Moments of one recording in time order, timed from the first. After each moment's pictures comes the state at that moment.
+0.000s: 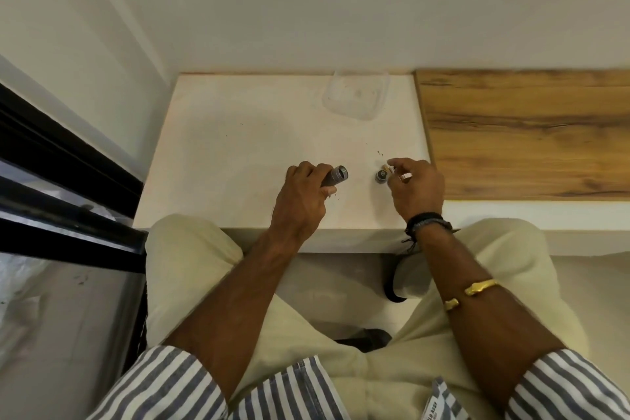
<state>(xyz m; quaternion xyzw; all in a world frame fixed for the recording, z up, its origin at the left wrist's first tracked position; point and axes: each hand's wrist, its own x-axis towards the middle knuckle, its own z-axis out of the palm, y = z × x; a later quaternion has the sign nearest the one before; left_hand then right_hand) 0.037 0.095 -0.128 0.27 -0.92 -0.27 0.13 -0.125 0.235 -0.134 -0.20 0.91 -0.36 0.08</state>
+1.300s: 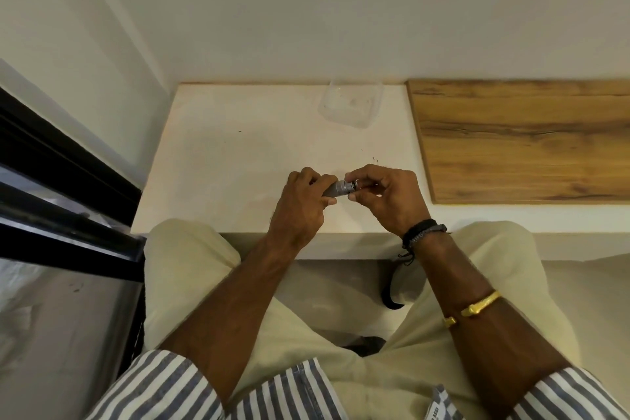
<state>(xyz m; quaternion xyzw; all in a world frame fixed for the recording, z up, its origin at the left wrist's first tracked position) 0.040 0.099 -0.125 0.22 -0.94 -0.23 0.14 -0.091 0.233 -0.089 -0.43 0.80 -0.39 0.14</state>
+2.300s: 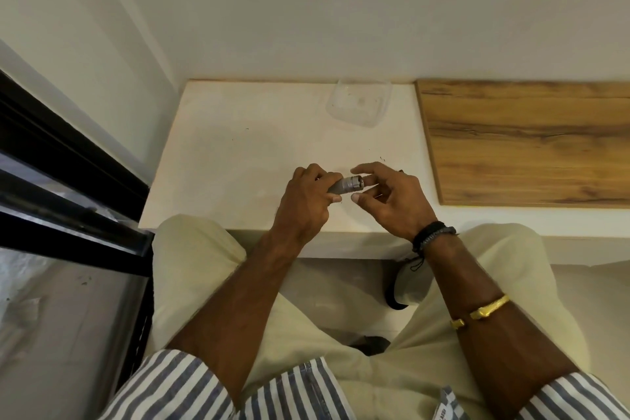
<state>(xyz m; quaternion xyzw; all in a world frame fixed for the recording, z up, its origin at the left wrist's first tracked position) 0.042 0.094 -0.121 0.21 -0.94 -0.23 0.13 -0.090 0.236 -0.097 -0.43 0.80 -0.38 0.18</state>
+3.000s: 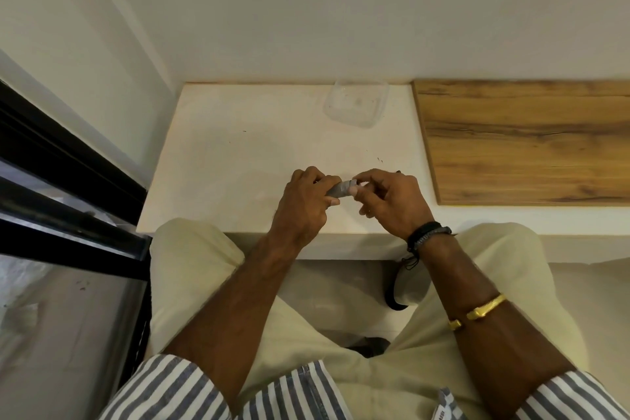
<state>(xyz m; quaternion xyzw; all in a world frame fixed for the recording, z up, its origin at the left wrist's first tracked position) 0.043 0.095 -0.122 0.20 -0.94 -0.22 0.13 -0.089 0.233 -0.097 -0.40 0.81 -0.38 0.18</state>
